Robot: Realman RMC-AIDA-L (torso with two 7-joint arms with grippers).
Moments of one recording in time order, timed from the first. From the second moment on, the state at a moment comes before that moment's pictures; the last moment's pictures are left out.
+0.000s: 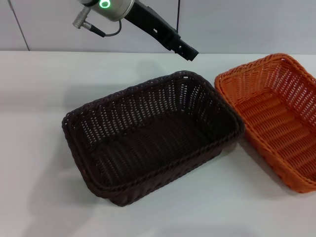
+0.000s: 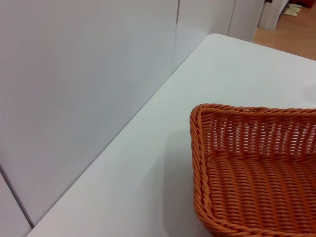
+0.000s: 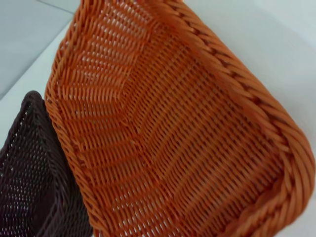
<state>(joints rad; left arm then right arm) -1.17 -2.00 -2.19 -0.81 2.46 -1.34 0.97 0.55 1.71 -0.18 -0.60 -2.70 -1.80 2.45</state>
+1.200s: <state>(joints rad) -1.20 -2.02 -2.17 -0.80 2.47 -1.36 0.94 0.51 1.75 -0.19 -0.58 -2.60 -1.62 2.34</state>
